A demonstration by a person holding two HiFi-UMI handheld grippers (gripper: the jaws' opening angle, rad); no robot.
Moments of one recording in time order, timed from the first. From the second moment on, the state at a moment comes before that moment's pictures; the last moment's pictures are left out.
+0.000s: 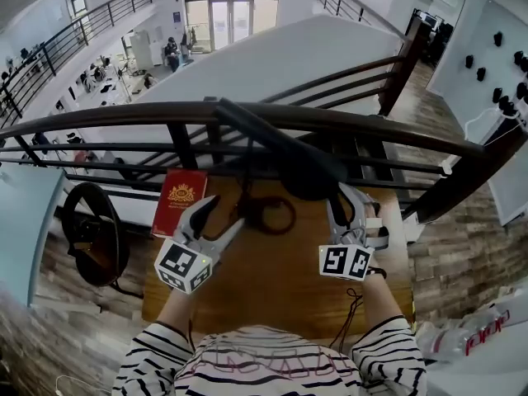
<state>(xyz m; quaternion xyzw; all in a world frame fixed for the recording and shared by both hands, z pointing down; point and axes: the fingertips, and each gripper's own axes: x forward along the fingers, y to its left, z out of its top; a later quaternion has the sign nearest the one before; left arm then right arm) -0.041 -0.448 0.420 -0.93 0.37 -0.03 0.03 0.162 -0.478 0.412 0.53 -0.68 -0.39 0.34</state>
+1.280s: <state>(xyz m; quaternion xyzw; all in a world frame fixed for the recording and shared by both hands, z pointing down) -0.044 -0.447 0.444 -0.93 0.36 -0.04 0.00 0.105 -0.477 0.502 0.57 -0.77 -0.19 0.23</state>
